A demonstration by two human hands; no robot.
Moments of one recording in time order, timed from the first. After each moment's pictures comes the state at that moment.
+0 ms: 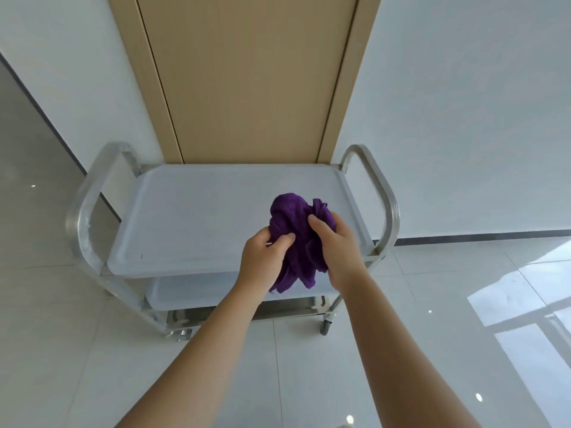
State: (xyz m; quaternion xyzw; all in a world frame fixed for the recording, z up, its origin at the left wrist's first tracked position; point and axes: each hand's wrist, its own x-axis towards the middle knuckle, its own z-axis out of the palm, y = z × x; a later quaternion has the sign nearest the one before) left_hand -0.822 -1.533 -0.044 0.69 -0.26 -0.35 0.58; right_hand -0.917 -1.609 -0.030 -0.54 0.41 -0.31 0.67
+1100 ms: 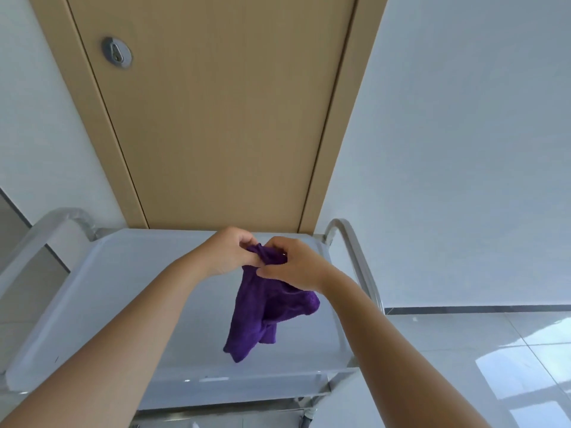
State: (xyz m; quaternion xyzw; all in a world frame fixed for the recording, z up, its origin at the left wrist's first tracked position) left_hand -0.708 -1.718 0.002 0.73 -0.45 -0.36 0.35; right_hand -0.850 -1.807 0.004 -0.87 0.27 -0.03 0.41
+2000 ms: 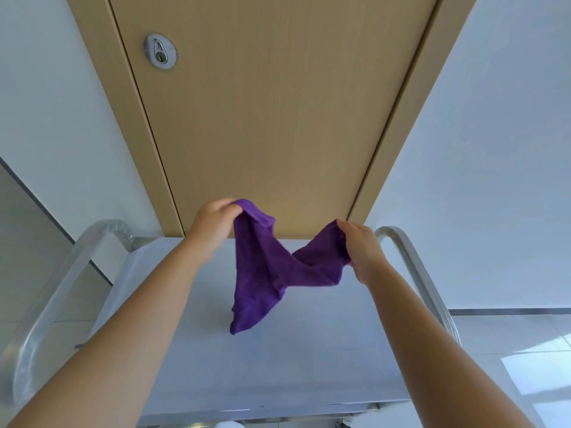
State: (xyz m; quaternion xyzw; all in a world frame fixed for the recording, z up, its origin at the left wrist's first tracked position) left_hand -0.569 -1.725 -0.007 0.73 -0.30 -0.26 0.56; right_hand -0.761 -1.856 -0.017 -0.56 0.52 -0.24 0.60
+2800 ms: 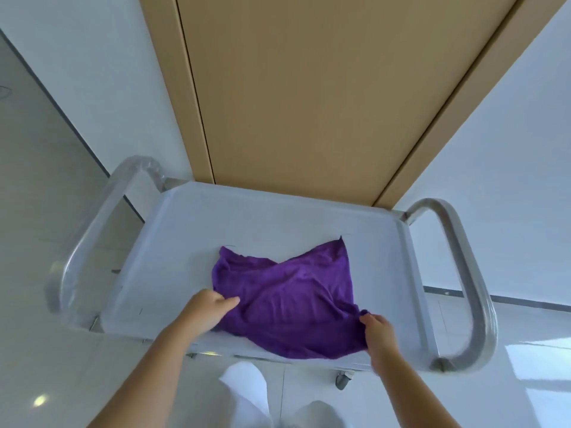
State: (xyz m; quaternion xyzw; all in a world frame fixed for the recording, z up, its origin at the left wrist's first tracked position) left_hand -0.606 -1.580 -0.179 0.85 -0.17 -0.41 0.28; right_hand -0.846 -1.771 -0.187 -0.44 0.68 -0.12 0.57
